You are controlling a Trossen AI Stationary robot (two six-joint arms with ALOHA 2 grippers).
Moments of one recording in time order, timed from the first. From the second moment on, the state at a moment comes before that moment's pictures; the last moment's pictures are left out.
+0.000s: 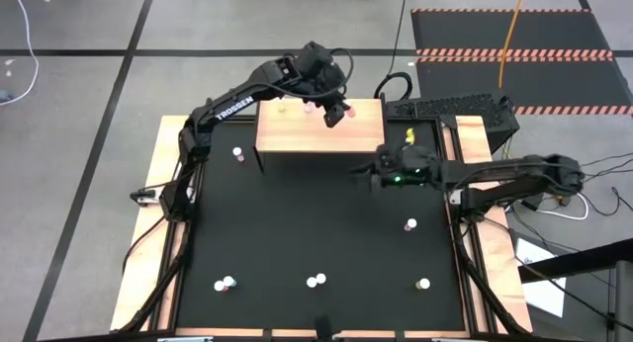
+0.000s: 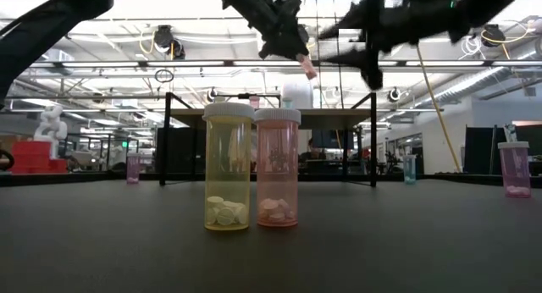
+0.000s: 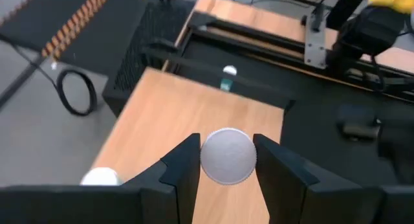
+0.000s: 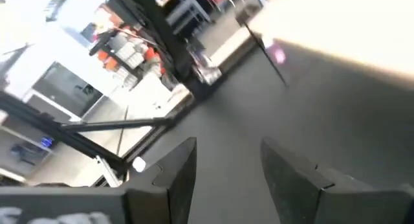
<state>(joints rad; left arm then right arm) 0.50 2.12 2.36 -0.91 0.26 0.09 -0.15 1.13 0.59 0.32 -0.05 0.69</state>
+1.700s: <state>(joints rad) 0.52 2.17 2.14 -0.45 0.07 0.20 -0.38 1.10 0.95 -0.37 0.16 0.16</state>
